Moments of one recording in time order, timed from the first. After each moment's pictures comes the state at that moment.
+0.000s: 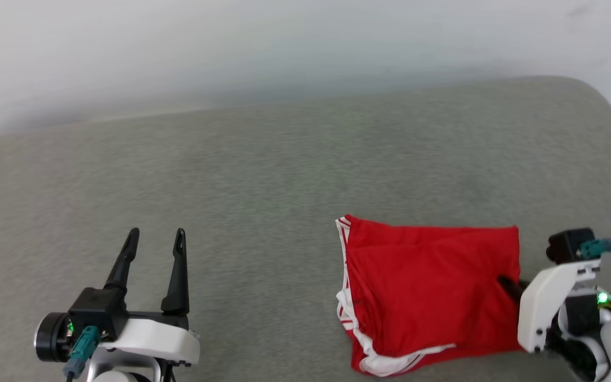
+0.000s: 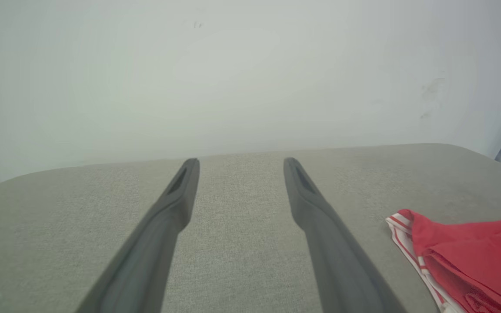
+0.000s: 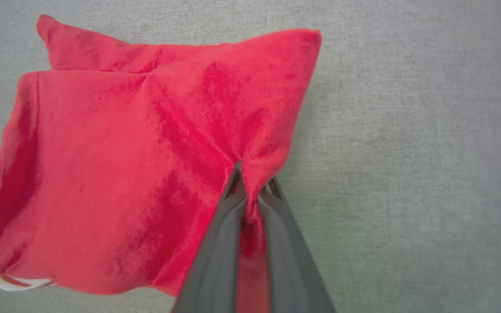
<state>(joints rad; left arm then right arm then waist) -0.05 0.27 -0.22 0.01 -0.33 0.14 -0.26 -0.21 -0.30 0.13 0.31 0.45 0.13 0.51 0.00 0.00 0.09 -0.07</state>
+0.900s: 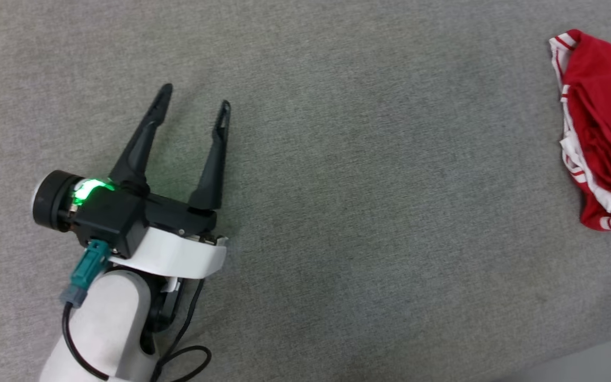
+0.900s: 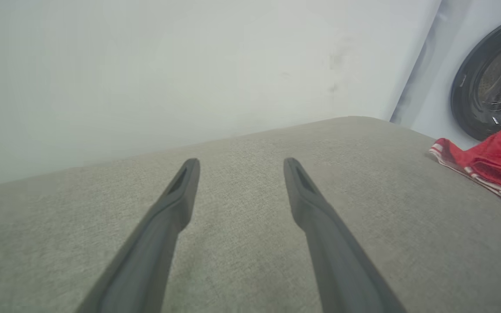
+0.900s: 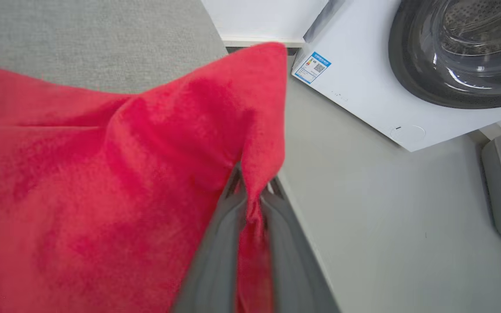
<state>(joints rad) -0.38 0.31 -0.32 -0.14 -0.24 0.05 -0.21 -0.71 -0.43 -0.32 0.65 -0.01 0.13 0.17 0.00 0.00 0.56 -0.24</state>
